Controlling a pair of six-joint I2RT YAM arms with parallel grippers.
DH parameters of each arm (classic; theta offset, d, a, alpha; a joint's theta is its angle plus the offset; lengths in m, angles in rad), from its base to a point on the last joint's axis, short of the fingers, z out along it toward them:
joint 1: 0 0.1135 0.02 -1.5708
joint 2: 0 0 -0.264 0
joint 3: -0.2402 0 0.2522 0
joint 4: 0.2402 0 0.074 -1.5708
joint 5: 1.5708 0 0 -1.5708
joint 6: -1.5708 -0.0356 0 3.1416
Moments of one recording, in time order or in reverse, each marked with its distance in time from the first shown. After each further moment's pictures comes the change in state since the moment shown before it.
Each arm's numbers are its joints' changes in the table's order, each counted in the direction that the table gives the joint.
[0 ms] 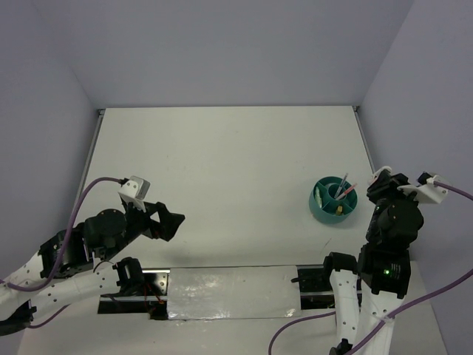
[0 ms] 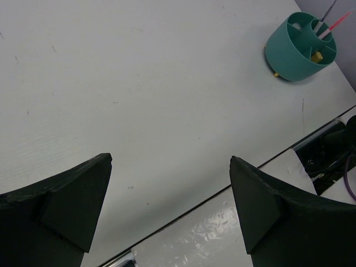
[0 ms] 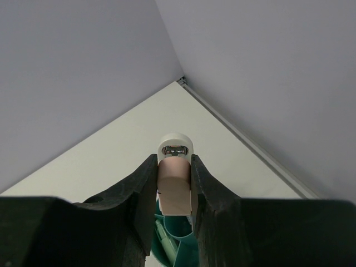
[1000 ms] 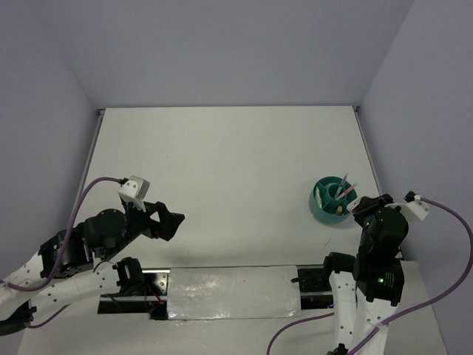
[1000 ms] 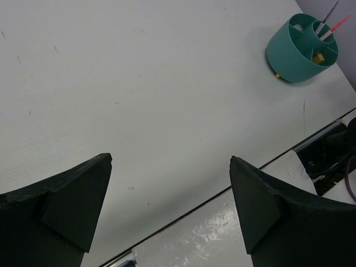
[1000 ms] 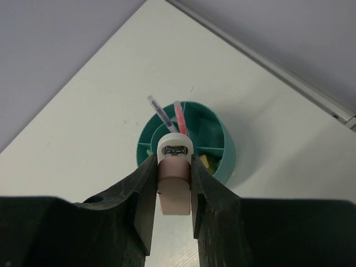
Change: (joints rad) left arm 0.000 0.001 0.000 0.000 -0.006 0.001; right arm 0.000 -0.108 0.098 0.306 -0.021 -0.213
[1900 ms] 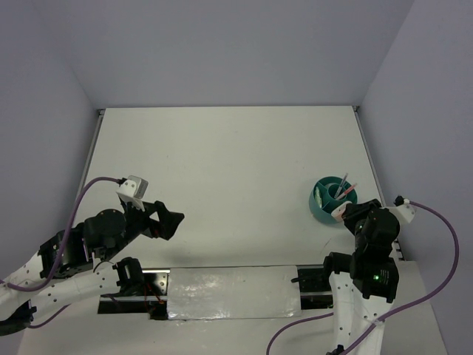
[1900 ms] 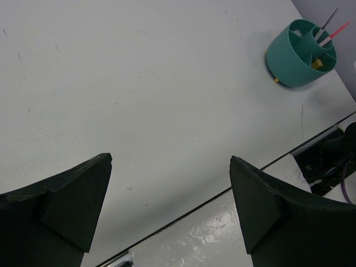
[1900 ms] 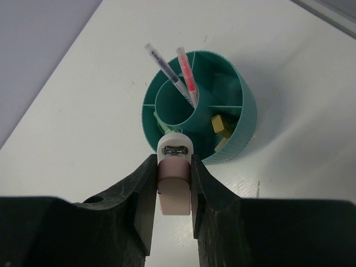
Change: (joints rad) left arm 0.000 -0.003 0.000 0.001 -0.013 0.022; right arm 0.000 -0.037 0.093 0.076 -0.143 -0.129
